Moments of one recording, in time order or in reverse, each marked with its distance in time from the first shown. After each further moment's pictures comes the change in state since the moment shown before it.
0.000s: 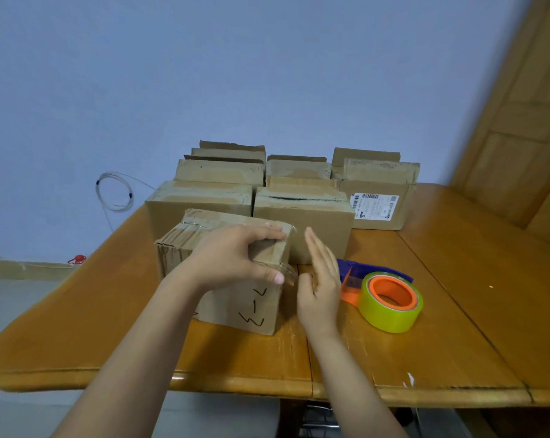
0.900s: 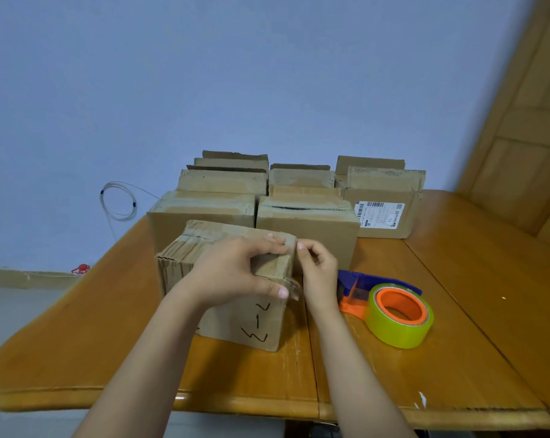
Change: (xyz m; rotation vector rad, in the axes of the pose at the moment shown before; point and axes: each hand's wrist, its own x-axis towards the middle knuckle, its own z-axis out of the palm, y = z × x) left_hand -0.002 0.002 -0.001 -0.066 0.014 -0.004; right_hand 0.046 0.018 0.020 0.313 -0.059 0.311
